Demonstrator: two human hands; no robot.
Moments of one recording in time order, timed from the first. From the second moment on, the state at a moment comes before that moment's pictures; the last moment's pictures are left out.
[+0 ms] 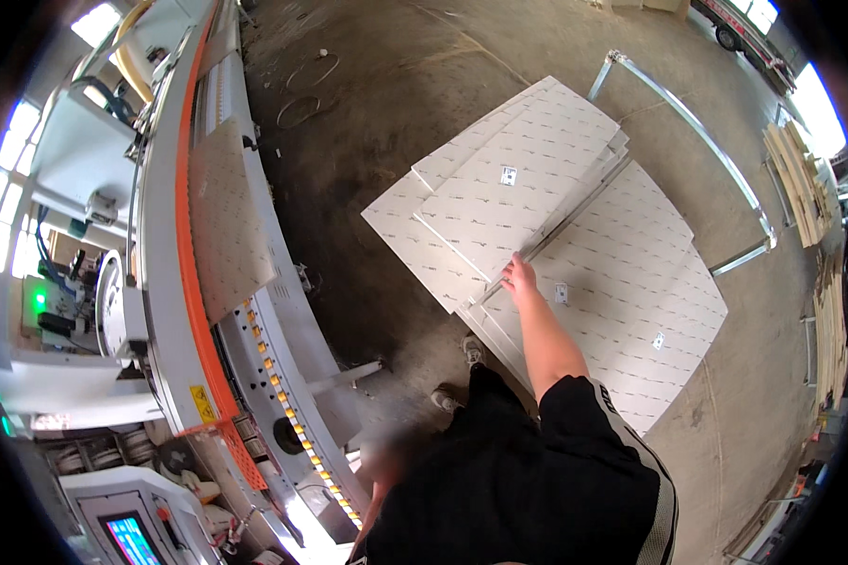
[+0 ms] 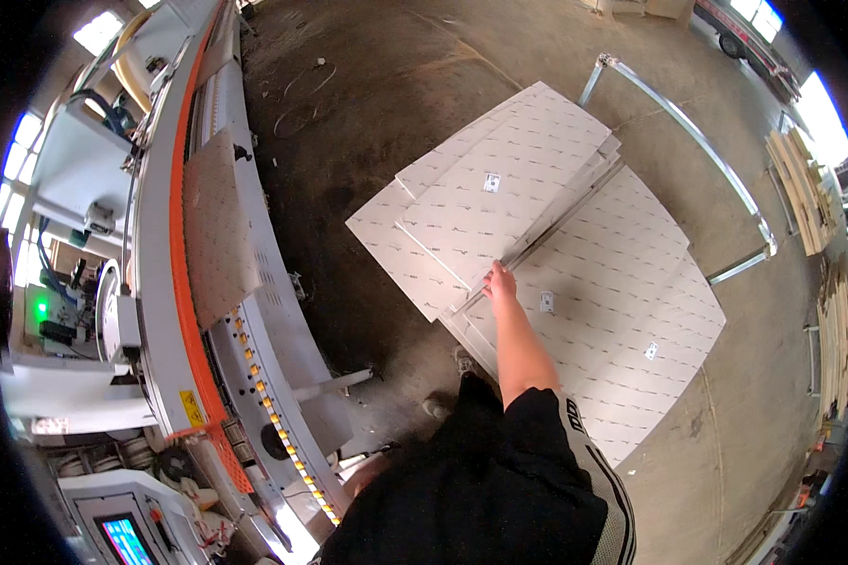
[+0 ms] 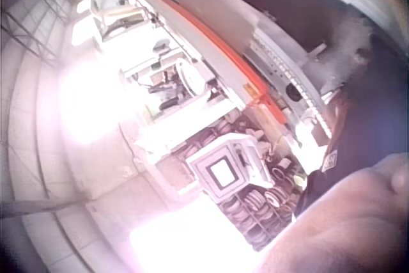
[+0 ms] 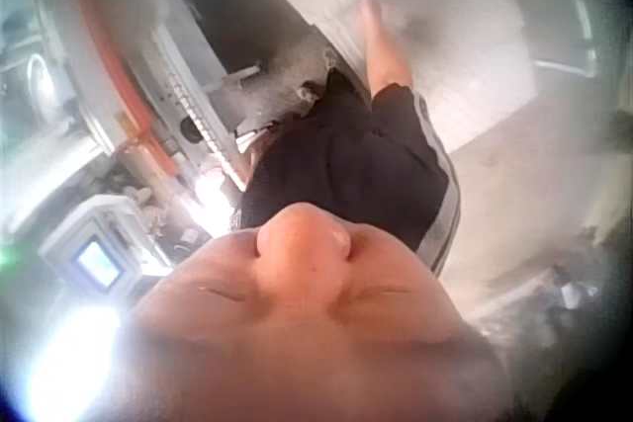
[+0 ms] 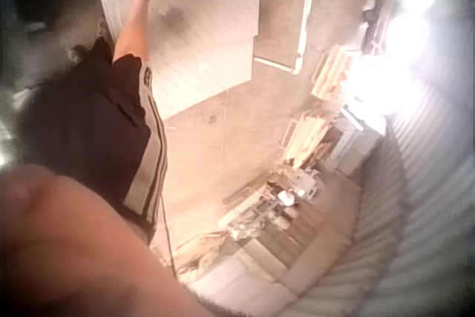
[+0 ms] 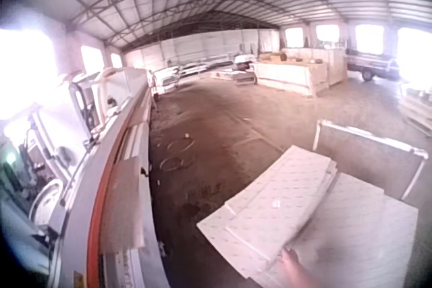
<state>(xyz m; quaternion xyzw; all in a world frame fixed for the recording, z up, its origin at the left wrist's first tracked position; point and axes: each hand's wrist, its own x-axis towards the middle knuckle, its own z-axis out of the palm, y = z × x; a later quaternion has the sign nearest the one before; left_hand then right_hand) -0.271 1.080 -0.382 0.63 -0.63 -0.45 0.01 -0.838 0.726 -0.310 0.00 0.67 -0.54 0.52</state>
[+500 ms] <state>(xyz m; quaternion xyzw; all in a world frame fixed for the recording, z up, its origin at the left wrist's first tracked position) -0.296 0.963 -0.352 0.59 -0.59 -0.55 0.01 -0.836 0.737 -0.329 0.09 0.65 -0.54 0.53</state>
